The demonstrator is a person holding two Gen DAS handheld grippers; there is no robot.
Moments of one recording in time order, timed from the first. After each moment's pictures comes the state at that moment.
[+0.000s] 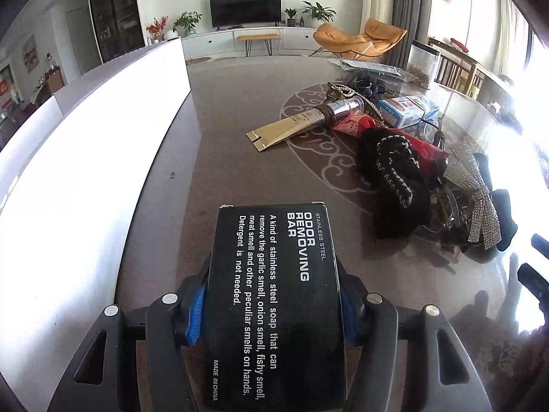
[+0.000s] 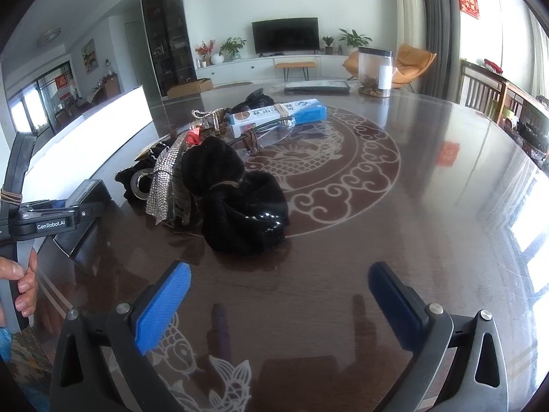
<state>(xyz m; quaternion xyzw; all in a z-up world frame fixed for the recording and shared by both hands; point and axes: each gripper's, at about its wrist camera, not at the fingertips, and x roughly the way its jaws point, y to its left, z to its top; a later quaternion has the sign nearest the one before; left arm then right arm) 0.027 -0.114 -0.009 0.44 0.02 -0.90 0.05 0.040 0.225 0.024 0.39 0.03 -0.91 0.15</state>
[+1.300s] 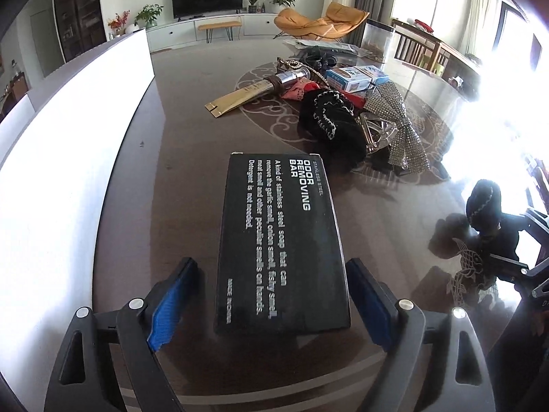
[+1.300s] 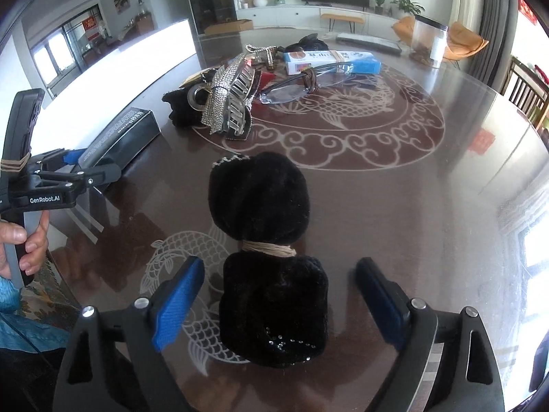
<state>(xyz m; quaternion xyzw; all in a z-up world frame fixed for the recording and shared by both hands) 0.065 -0.096 -0.006 0.48 0.00 -0.88 -0.03 0.067 0.201 0.020 0.48 0.09 -0.84 0.23</state>
